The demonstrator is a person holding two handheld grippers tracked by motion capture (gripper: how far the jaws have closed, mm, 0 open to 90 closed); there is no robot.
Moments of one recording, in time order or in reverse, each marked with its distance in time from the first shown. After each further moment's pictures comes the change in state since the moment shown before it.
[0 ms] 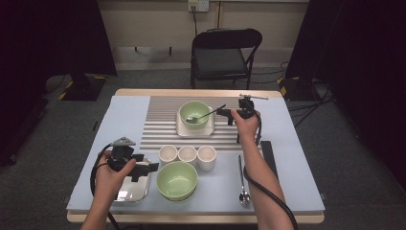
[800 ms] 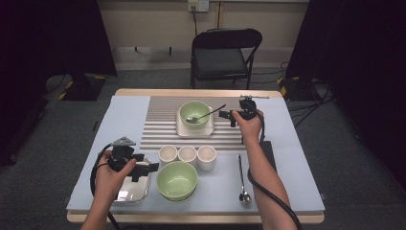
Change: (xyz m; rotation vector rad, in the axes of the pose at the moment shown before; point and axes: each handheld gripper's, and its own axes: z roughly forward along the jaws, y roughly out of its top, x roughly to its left) left arm -0.002 0.001 -0.002 -0.001 0.000 0.011; right arm 0.000 0.001 -0.010 0.037 -0.068 -0.086
